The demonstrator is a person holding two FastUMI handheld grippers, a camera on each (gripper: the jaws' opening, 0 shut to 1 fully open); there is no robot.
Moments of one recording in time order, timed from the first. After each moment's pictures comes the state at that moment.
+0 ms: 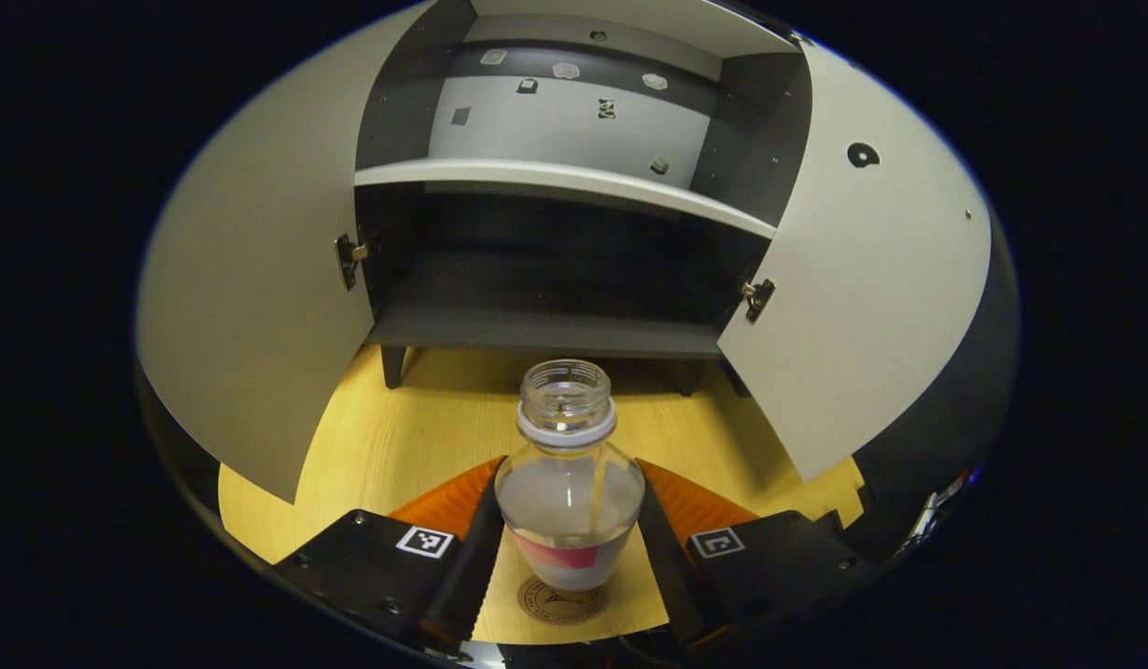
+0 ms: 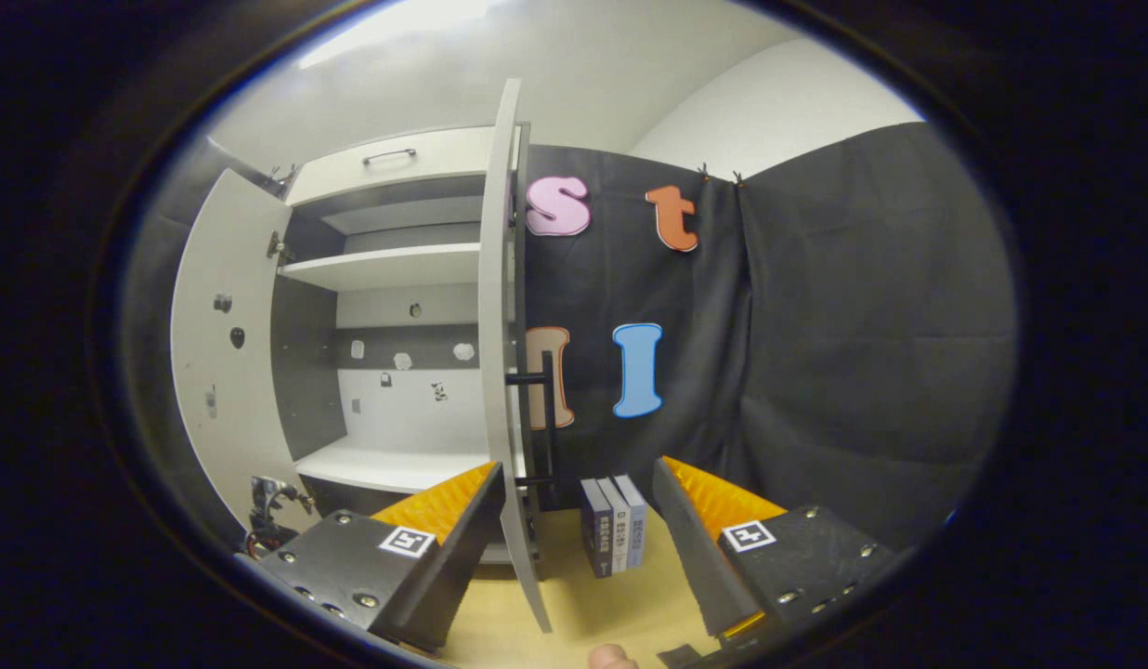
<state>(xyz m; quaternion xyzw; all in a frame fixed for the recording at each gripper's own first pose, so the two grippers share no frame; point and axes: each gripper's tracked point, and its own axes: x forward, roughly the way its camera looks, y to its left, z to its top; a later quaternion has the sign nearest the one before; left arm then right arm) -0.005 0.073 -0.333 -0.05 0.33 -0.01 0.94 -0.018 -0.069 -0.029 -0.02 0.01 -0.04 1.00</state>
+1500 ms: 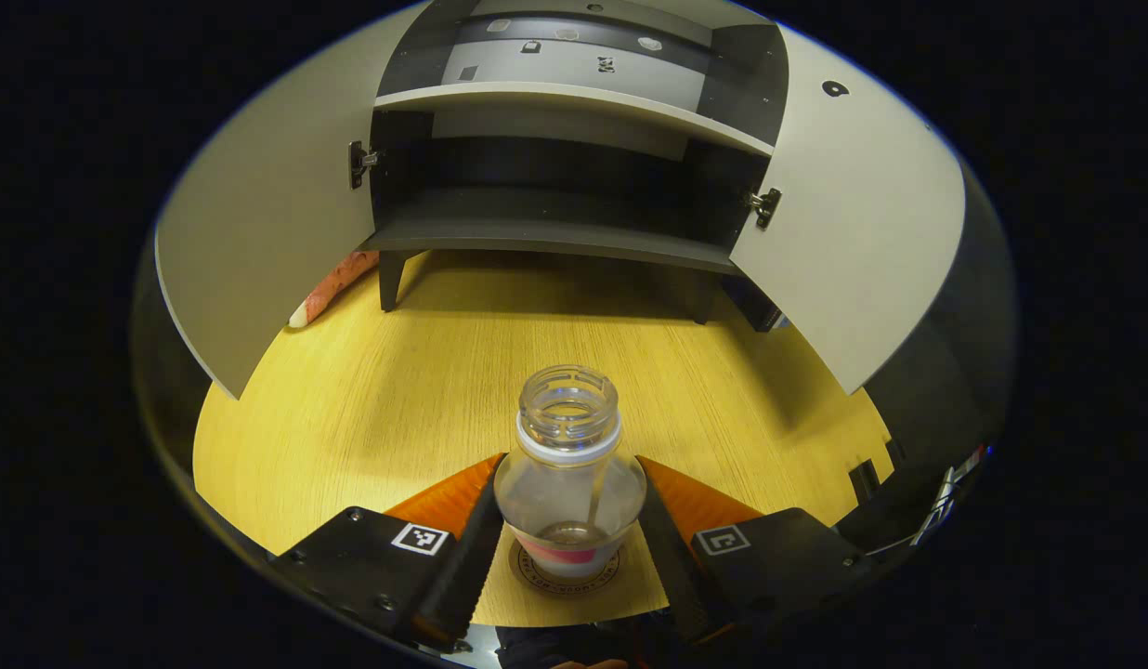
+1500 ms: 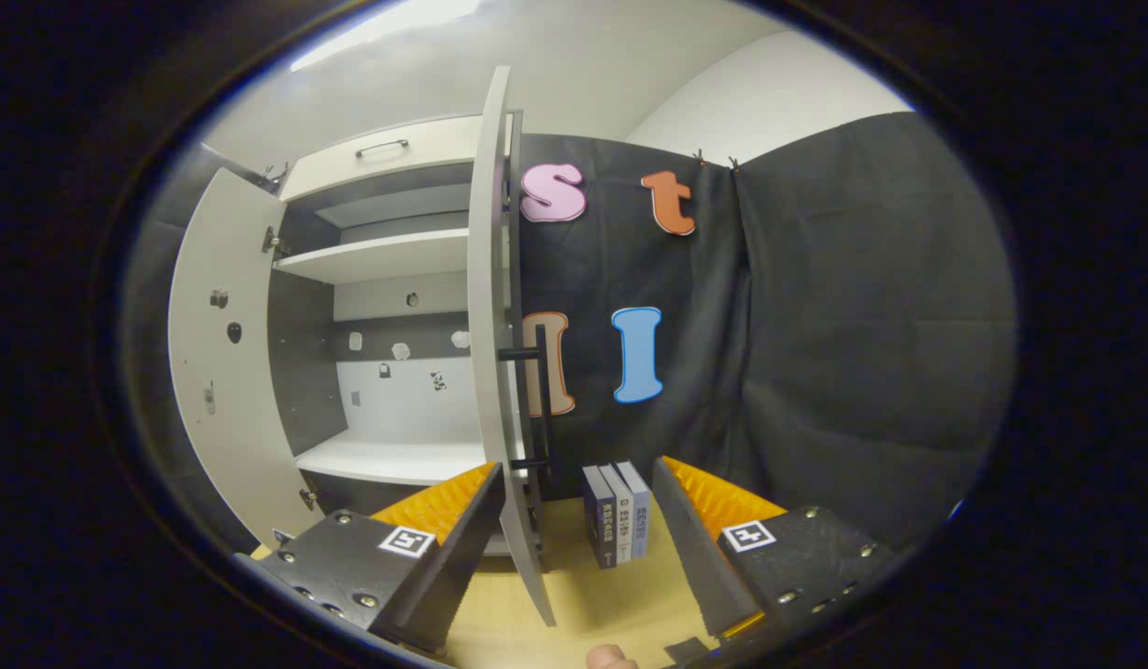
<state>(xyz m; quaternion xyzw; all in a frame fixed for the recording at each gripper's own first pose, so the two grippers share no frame) -0.059 0.063 -0.408 -0.05 0.36 -0.01 0.93 -0.016 -0.075 -0.049 0.00 0.03 -0.04 1.00</state>
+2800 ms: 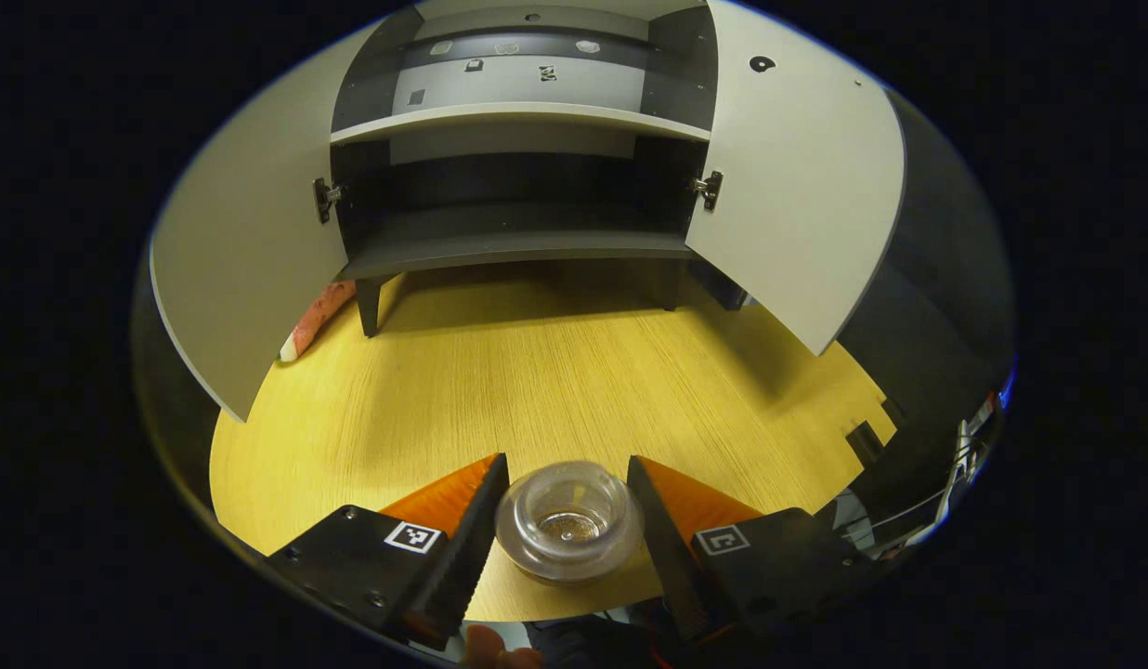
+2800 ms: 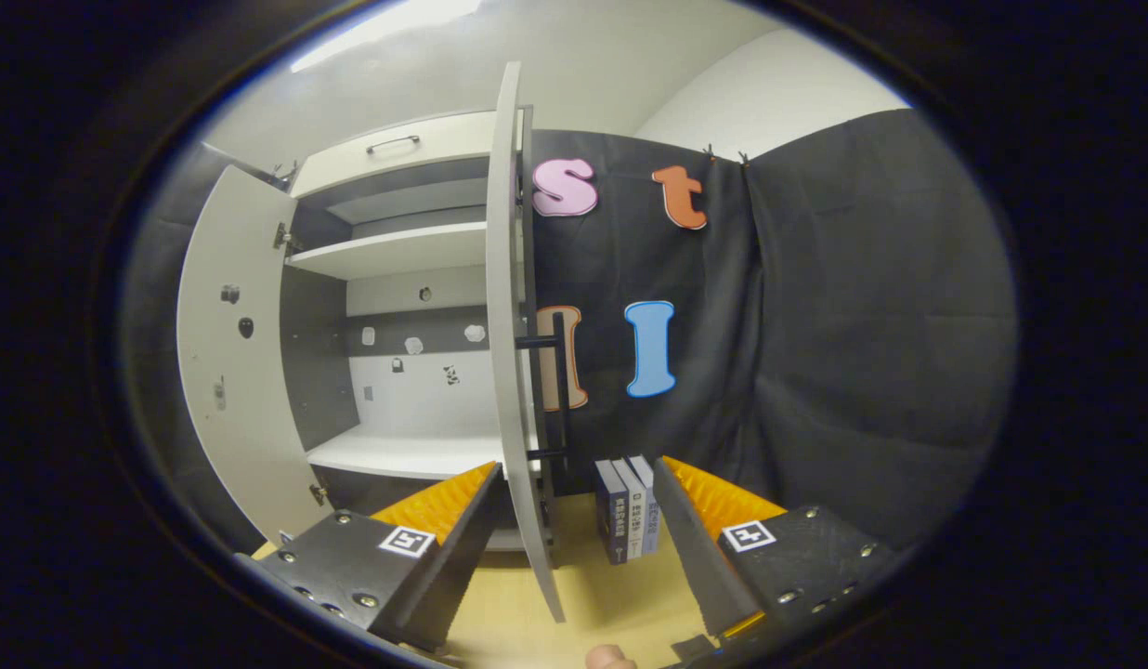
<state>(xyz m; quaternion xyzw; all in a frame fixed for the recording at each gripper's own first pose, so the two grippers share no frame) -0.073 0.048 -0.402 0.01 0.34 -0.05 0.94 -0.017 -0.064 -0.057 0.00 0.04 -0.02 1.00</state>
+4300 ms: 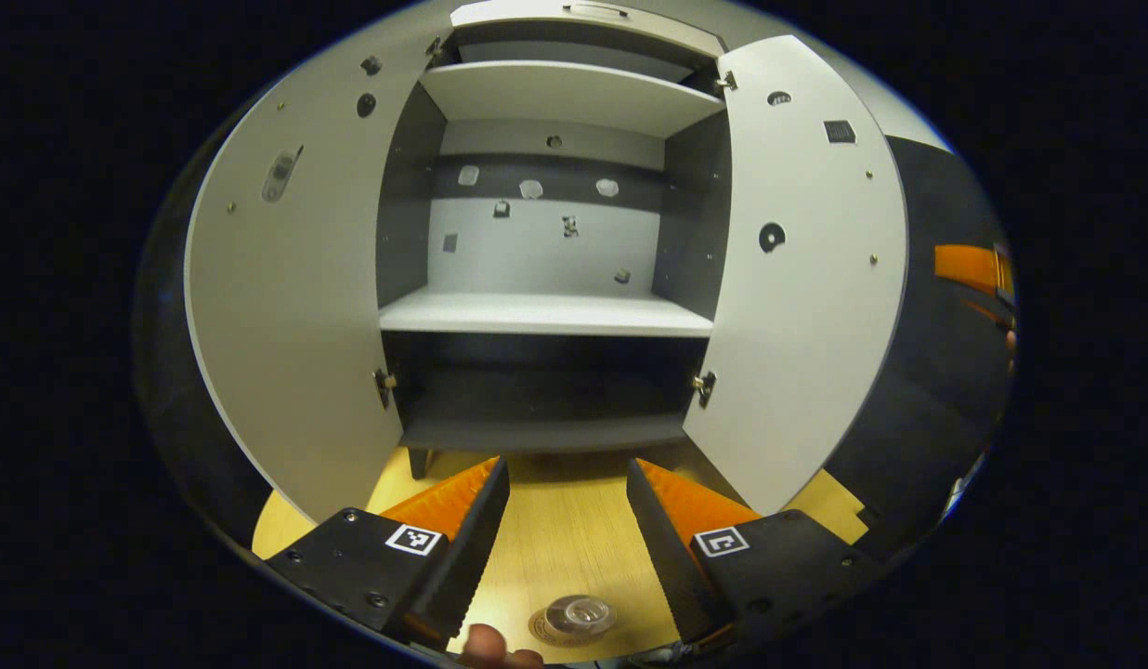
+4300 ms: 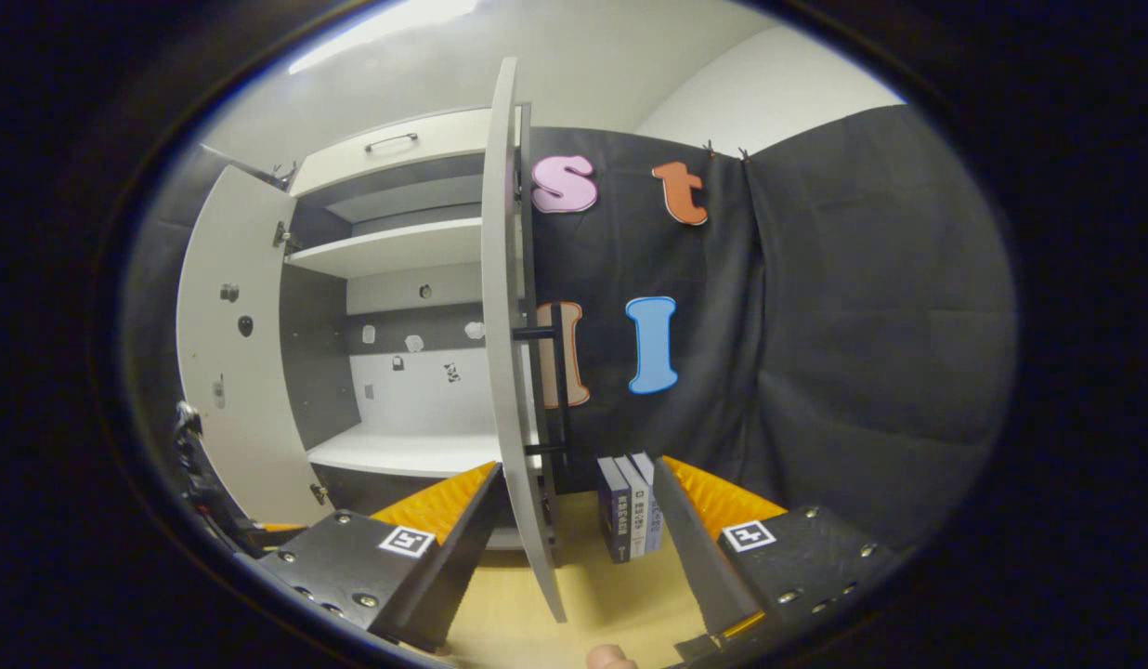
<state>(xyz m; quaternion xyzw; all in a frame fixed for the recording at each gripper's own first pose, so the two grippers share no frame) -0.019 0.054 -0.179 0.01 0.12 0.00 0.99 -0.013 -0.069 -0.064 0.00 0.04 -0.02 1.00</state>
